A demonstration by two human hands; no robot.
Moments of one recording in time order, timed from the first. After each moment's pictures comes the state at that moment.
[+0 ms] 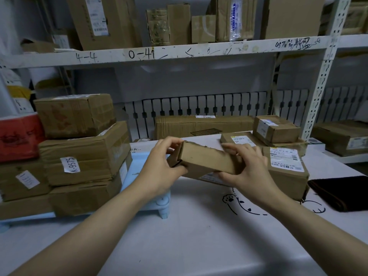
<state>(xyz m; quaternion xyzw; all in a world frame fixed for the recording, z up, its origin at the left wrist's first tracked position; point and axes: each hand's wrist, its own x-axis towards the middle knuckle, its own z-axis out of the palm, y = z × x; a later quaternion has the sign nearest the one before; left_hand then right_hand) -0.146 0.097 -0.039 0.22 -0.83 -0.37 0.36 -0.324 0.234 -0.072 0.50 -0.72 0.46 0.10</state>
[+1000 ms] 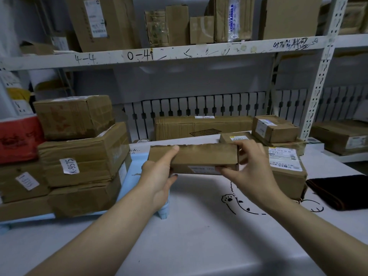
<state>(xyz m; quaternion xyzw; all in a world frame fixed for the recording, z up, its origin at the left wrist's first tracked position) -0.164 0.111 -0.041 0.35 -0.44 -0.73 0.39 -0.325 0.233 -0.072 0.49 -0.67 0.53 0.16</state>
